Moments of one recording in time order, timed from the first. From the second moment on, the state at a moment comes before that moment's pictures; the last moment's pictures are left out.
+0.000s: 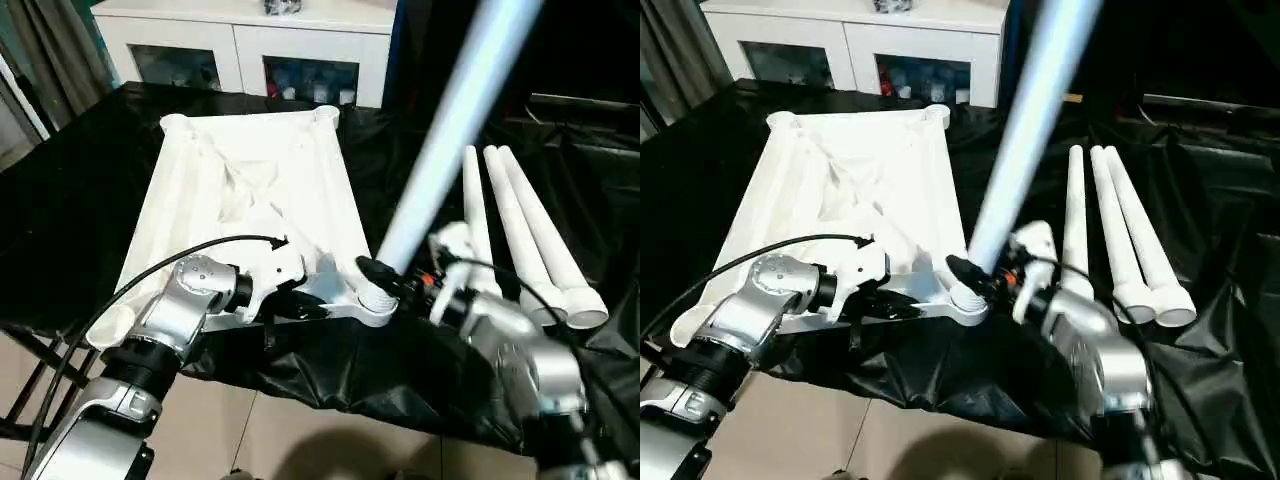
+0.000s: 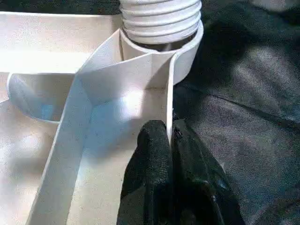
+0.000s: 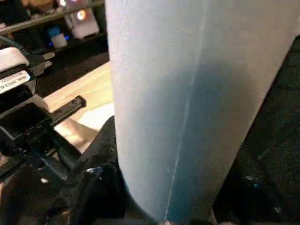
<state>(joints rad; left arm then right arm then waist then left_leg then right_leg) -0.57 0.35 -0.28 0.54 0.05 0.10 -1.21 -0.24 -0.22 0.04 0.19 0.40 0.26 0.70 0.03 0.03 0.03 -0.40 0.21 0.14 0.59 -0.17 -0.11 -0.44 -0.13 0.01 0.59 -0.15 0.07</state>
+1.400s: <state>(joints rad) -0.62 0.38 -0.32 0.58 0.04 0.06 -1.32 -0.39 -0.39 0.22 0.29 0.24 0.11 1.06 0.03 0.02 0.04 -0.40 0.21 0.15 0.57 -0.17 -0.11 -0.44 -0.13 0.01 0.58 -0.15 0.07</state>
